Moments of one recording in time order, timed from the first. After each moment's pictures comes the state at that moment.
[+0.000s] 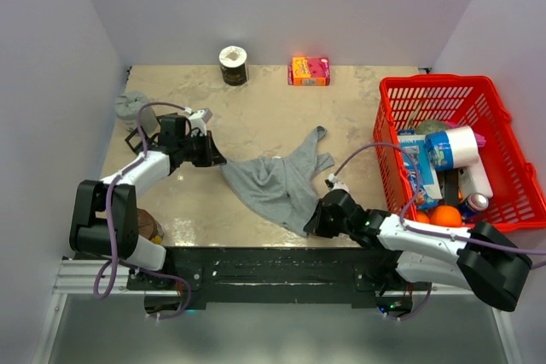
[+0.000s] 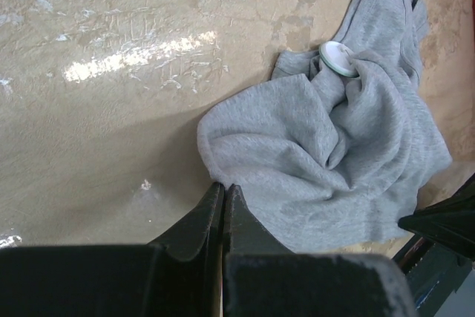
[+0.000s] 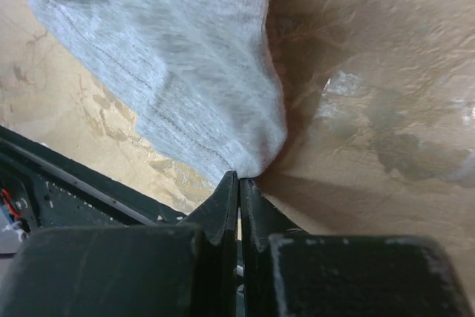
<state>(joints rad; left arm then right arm) -0.12 1.49 0.81 -0.15 0.55 -0.22 0.90 1.09 0.31 -0.04 0.03 1.02</state>
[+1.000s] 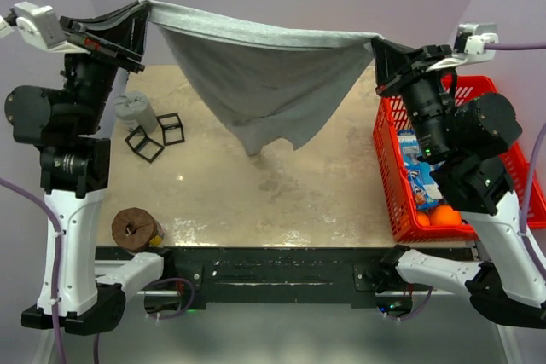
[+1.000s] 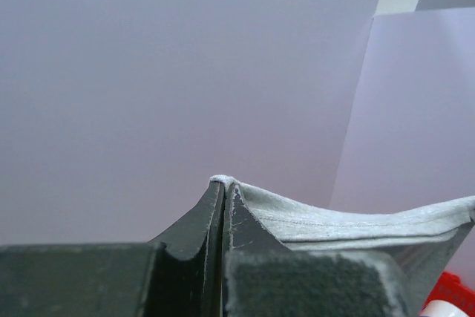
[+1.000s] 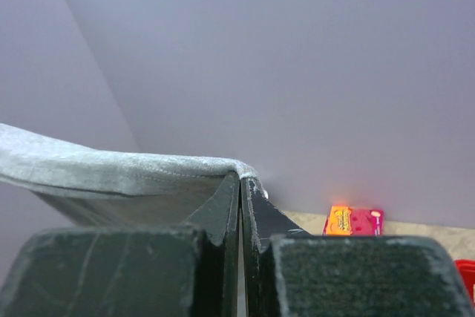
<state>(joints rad) -0.12 1.06 1.62 0.06 0.28 -0.38 0.74 1.04 1.65 -0.22 0.43 0.13</state>
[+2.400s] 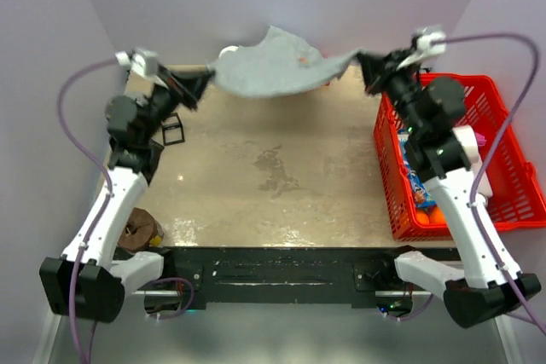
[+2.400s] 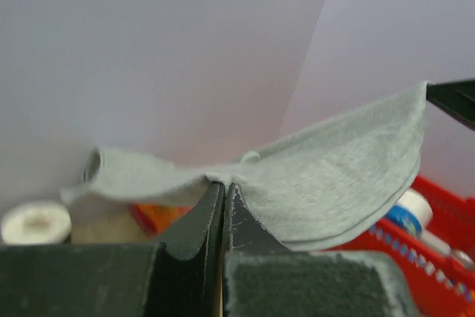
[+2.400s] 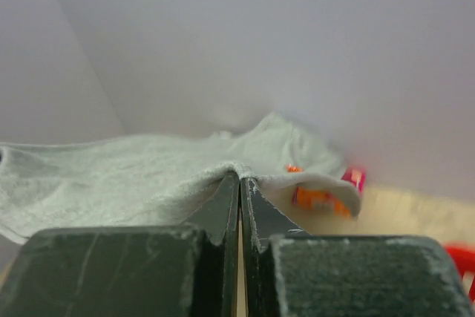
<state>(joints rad) -0.13 1.17 1.13 0.47 0.51 -0.48 0.29 1.15 1.41 -0.01 -0.08 0.20</state>
